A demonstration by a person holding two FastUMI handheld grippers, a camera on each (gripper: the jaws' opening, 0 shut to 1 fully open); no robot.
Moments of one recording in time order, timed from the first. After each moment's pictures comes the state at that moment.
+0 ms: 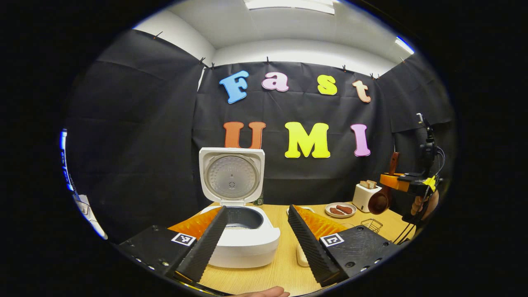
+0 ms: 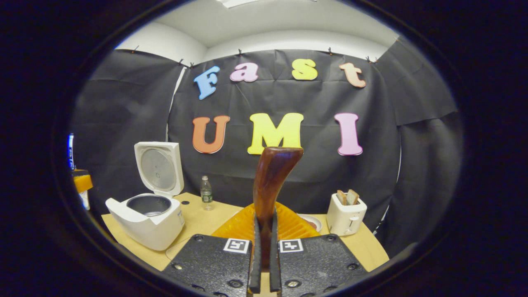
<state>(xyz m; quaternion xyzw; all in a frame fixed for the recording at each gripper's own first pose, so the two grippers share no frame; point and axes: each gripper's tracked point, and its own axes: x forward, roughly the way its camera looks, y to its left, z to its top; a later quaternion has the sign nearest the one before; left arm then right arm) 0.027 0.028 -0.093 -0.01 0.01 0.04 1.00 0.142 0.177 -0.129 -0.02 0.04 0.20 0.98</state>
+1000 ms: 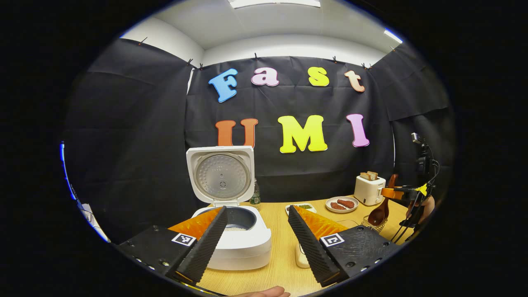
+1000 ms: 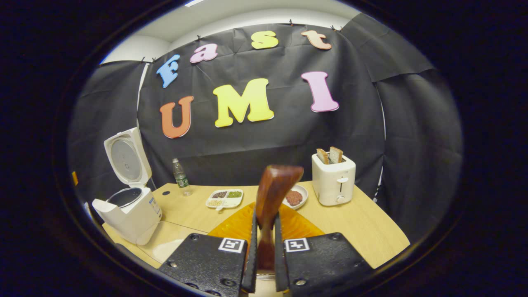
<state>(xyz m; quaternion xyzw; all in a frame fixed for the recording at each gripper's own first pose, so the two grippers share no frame) 0.050 -0.005 -0.099 0.02 0.02 0.03 1.00 0.207 0.116 -0.218 0.04 0.14 0.15 0.98</state>
